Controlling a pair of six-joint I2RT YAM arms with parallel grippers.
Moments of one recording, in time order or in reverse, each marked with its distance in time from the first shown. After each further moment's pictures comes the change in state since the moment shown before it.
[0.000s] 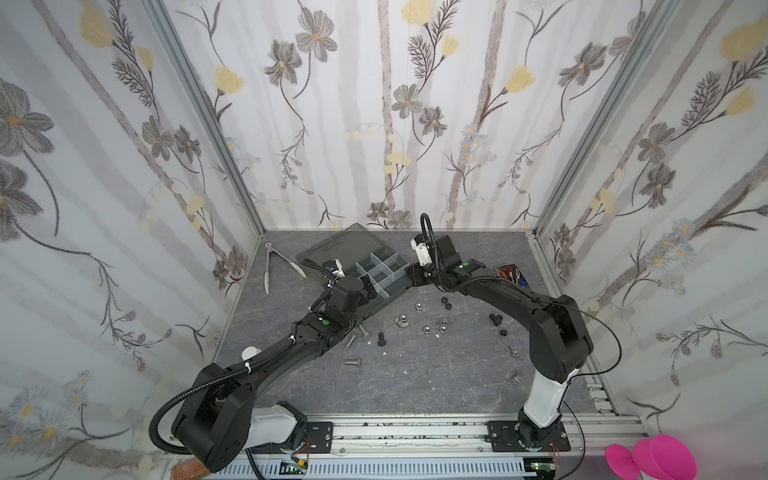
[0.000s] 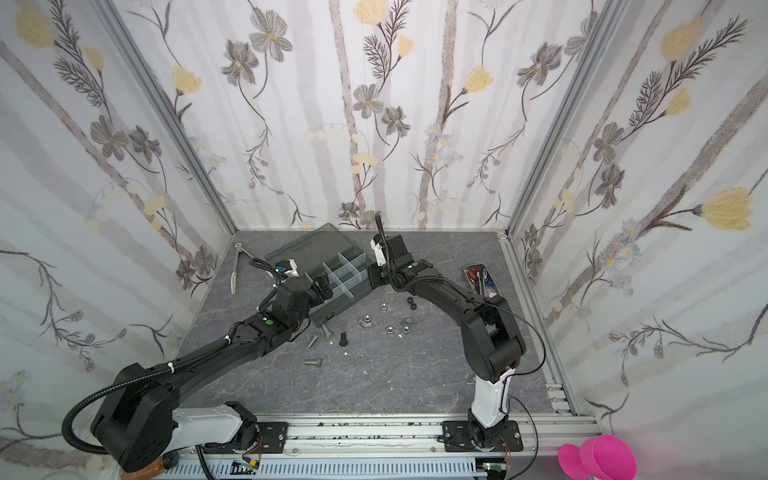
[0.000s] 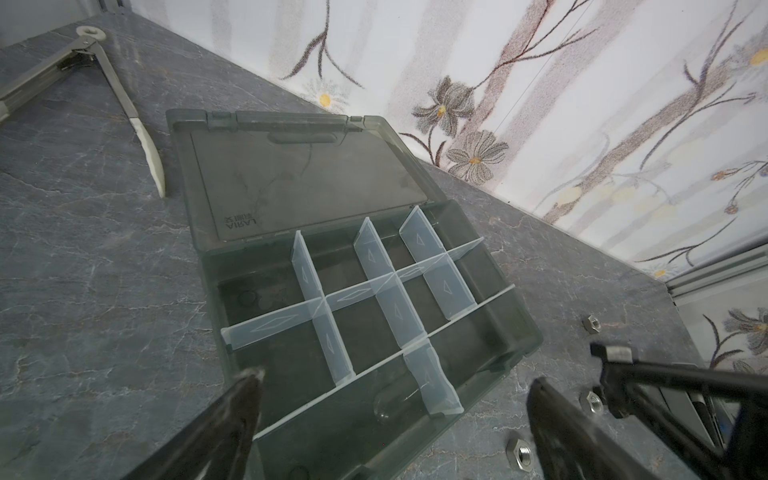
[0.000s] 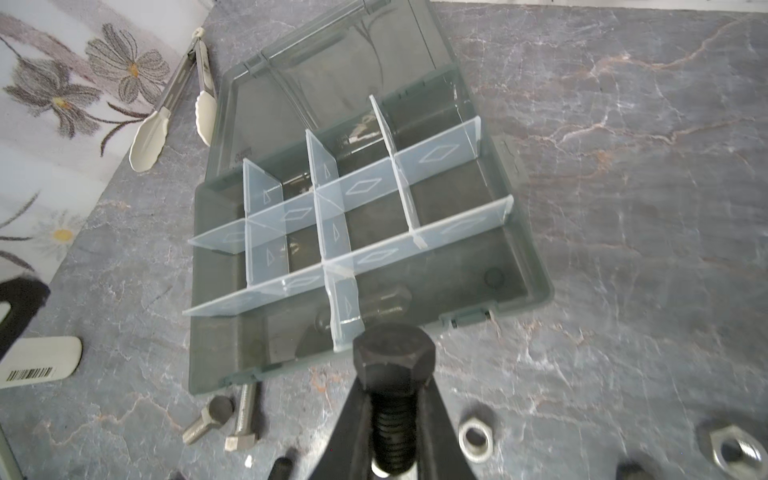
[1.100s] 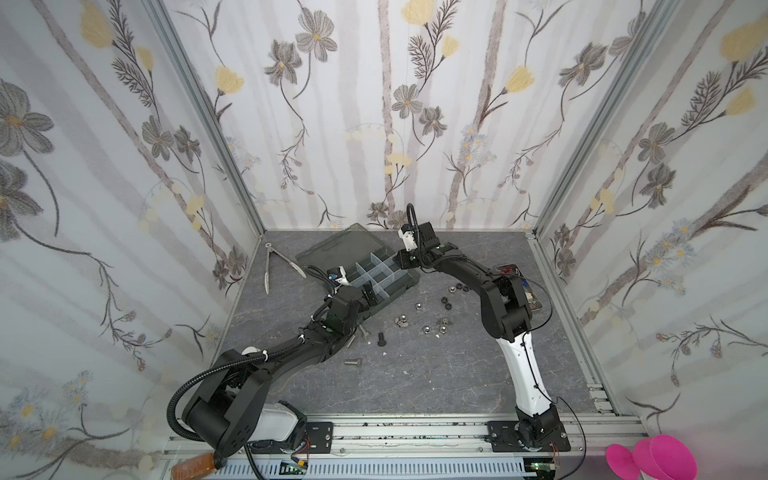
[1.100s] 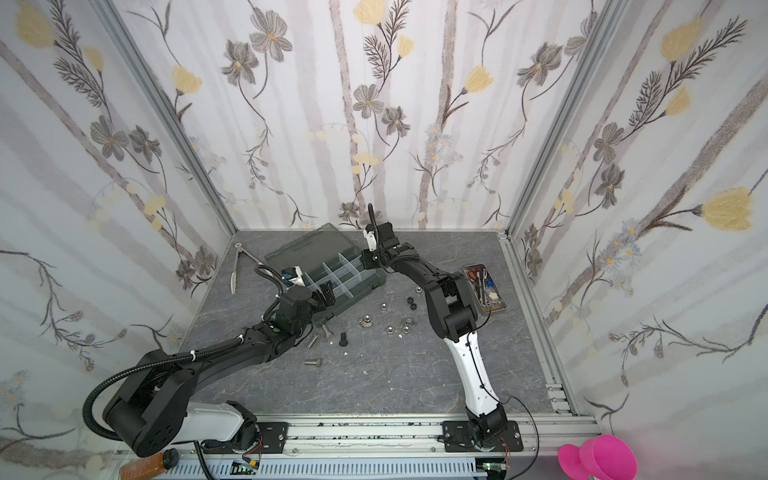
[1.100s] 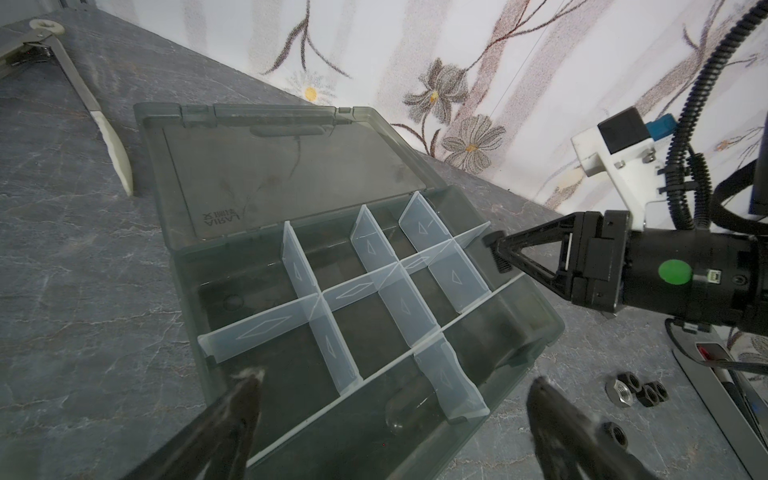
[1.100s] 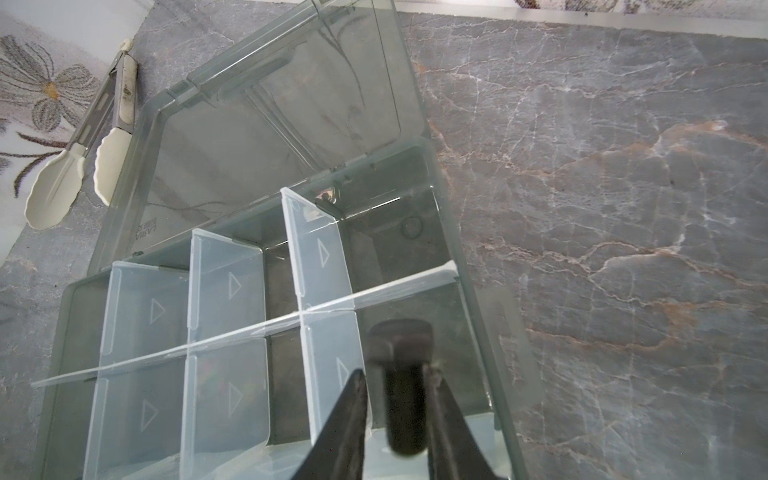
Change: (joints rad) left arm 0.013 0.095 -0.078 0.208 0.031 0.071; right arm -0.064 0.480 0.501 -0.052 -0.076 -0.047
